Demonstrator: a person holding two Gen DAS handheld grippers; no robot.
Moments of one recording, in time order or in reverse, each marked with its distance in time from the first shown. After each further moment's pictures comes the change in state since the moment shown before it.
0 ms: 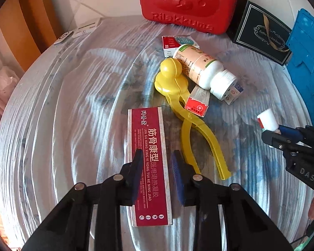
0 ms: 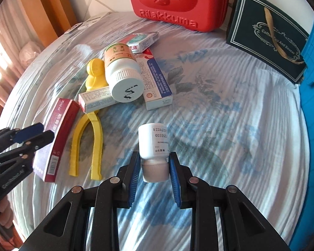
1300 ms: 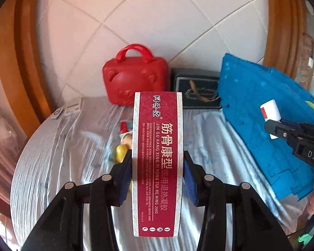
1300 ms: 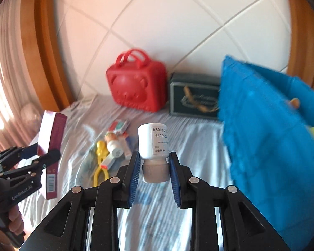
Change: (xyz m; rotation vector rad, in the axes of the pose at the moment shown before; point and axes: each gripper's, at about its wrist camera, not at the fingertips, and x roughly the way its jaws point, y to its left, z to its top) left arm -0.238 -0.092 -0.019 0.174 -0.446 -0.154; right arm -0.277 -0.050 -0.074 0.158 -0.488 -0.121
